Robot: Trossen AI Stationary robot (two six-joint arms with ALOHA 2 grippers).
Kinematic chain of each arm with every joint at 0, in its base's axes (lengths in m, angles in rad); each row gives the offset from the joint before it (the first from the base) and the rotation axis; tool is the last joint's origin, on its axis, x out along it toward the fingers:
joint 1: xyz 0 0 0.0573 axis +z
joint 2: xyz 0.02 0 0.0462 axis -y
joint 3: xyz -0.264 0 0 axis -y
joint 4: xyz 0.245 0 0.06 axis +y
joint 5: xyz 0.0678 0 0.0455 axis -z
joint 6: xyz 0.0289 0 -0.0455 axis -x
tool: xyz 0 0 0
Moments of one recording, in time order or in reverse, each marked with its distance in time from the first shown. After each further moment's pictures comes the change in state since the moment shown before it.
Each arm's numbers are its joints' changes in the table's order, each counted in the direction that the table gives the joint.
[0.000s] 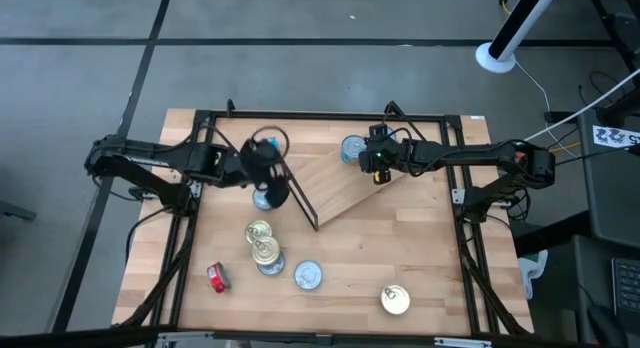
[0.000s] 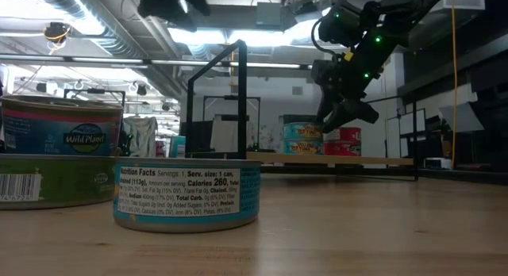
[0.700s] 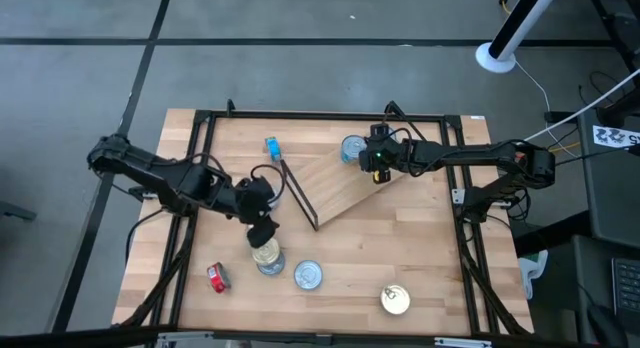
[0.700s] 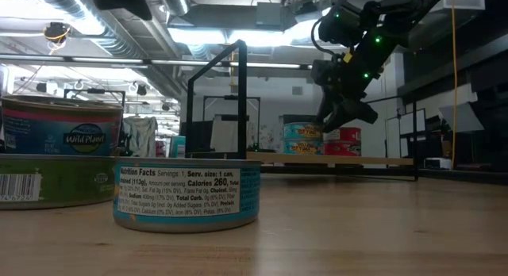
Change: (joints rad) left arm -0.229 -0.019 0.000 0.131 0.272 0.311; right arm 0.000 0.000 0.000 0.001 0.027 -0.026
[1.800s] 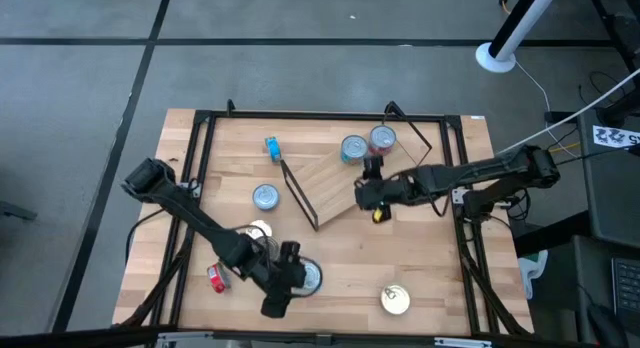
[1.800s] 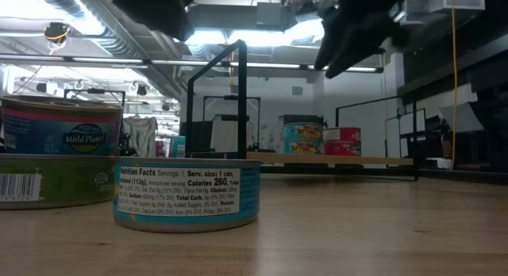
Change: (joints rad) left arm -0.264 -0.468 0.000 -0.538 -0.012 -0.513; right arm 0.457 0.002 0.304 0.433 0.014 -0.386
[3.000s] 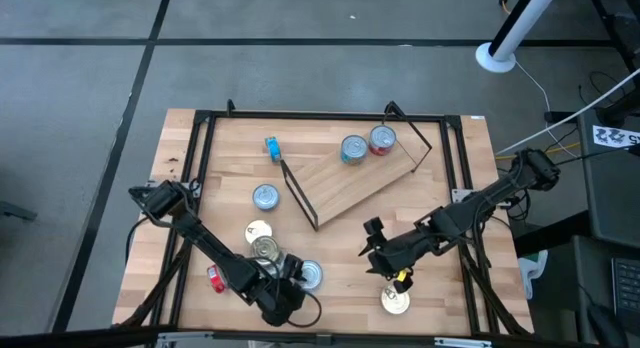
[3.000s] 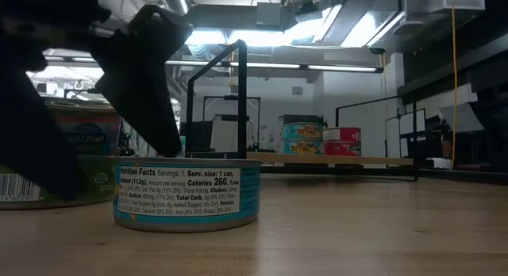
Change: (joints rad) left arm -0.086 -0.219 0.000 -0.063 -0.207 -0.189; right arm 0.375 -0.019 -0.001 -0.181 -0.301 -0.276
